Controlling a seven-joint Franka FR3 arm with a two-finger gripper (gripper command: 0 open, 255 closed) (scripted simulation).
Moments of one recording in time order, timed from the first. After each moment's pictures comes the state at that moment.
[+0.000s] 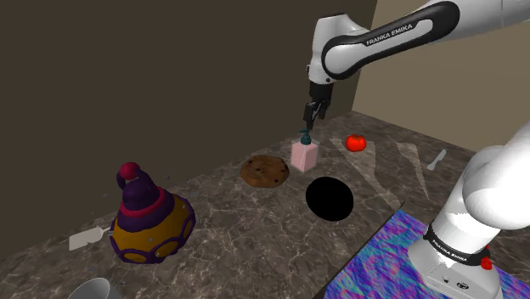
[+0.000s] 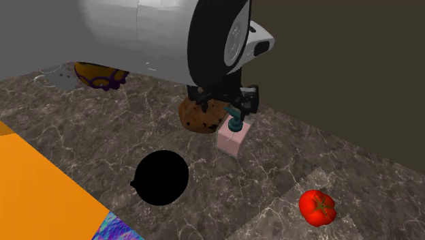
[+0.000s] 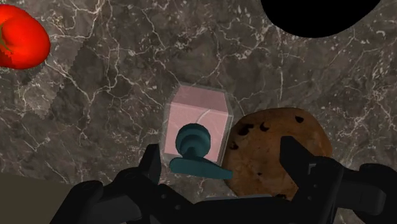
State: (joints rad) arm -0.02 -0.25 0.00 -2.26 -0.09 2.07 -0.05
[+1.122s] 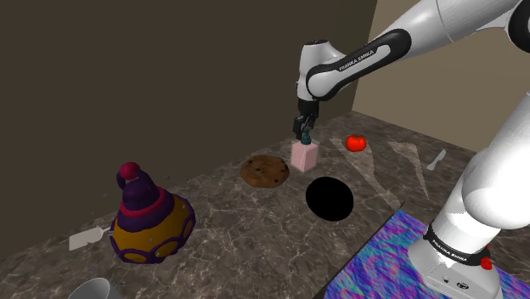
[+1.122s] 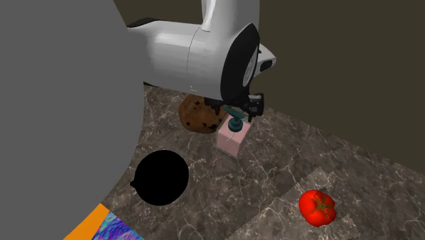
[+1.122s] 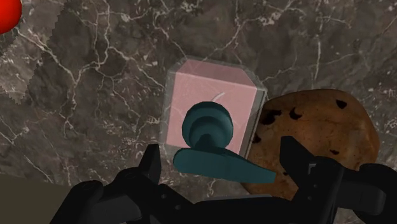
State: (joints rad) arm -0.03 -0.04 -0.02 -2.22 -0.12 2.24 -0.04
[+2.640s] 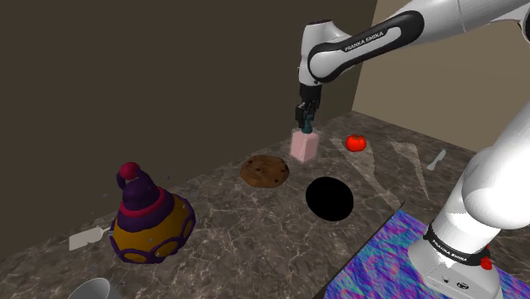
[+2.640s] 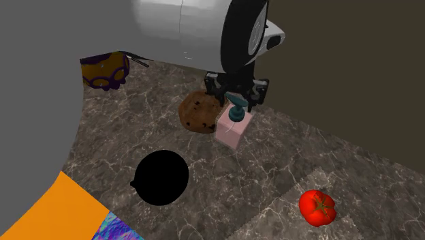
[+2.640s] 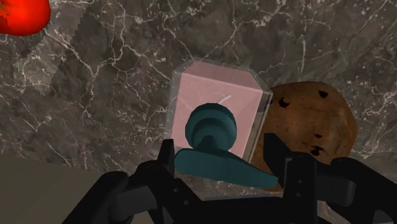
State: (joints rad) arm -0.03 -0.10 -0.01 -2.14 -0.11 2.11 -0.06
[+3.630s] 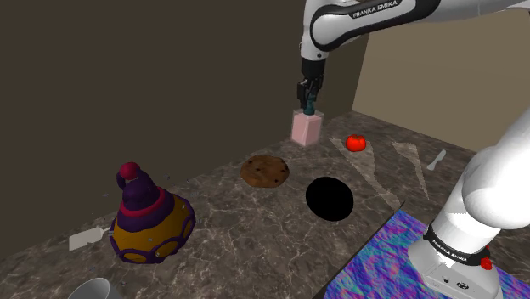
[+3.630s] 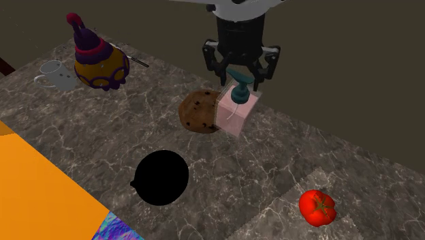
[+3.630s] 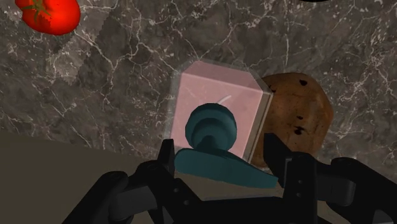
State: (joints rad) arm -0.03 -0.14 -0.01 -1.98 -0.10 1.91 -0.07
